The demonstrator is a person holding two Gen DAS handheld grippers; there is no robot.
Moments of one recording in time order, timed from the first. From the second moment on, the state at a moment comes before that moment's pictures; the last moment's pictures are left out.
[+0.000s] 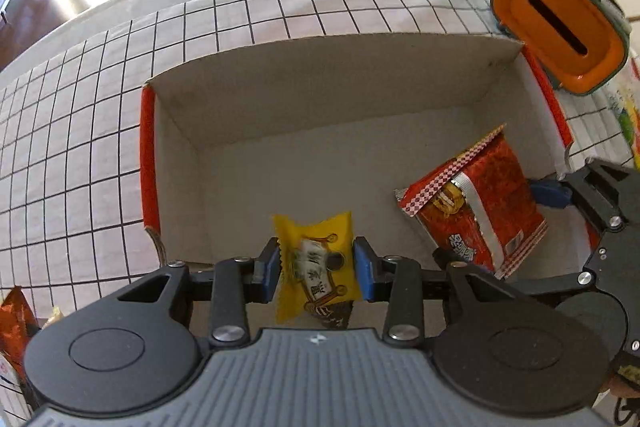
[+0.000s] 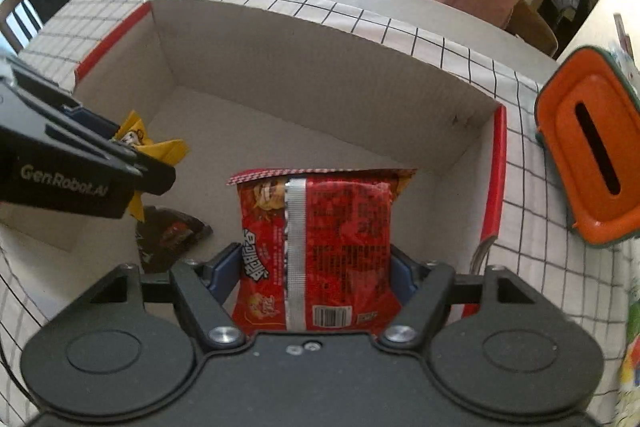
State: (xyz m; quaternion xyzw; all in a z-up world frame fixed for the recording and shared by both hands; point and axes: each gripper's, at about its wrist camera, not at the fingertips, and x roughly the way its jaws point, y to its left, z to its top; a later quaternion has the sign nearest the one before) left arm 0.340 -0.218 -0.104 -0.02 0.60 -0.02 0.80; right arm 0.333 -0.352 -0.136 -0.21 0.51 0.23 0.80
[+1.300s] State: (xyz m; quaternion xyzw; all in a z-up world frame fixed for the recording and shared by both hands) left arm 0.285 -0.189 -0.050 -0.05 0.50 -0.03 0.86; right arm 0.293 -0.384 -0.063 -0.09 0.46 0.24 0.85
